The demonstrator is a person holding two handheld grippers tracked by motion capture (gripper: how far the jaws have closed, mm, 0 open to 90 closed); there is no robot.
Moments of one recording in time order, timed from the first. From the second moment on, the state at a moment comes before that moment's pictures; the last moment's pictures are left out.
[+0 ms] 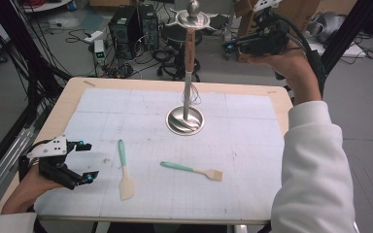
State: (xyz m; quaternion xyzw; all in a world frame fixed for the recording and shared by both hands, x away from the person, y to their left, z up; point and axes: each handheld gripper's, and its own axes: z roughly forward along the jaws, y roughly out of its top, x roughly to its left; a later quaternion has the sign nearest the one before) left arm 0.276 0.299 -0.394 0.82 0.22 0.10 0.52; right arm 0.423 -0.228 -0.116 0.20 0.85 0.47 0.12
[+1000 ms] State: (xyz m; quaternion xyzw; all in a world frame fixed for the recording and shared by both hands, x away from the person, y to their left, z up) left arm 0.277 0.300 -0.397 0.82 0.23 0.10 0.51; right arm 0.465 -0.217 -0.111 0.20 0.84 0.48 0.12
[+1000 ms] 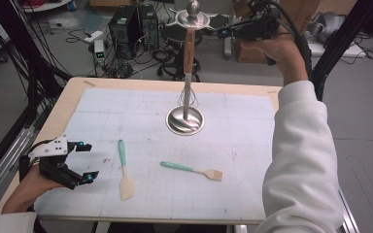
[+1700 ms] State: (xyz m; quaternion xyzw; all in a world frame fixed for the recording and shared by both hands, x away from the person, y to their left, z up) left arm 0.277 0.300 -0.397 0.82 0.23 0.10 0.51; right arm 0.458 -0.218 -0.103 0.21 0.84 0.48 0.13
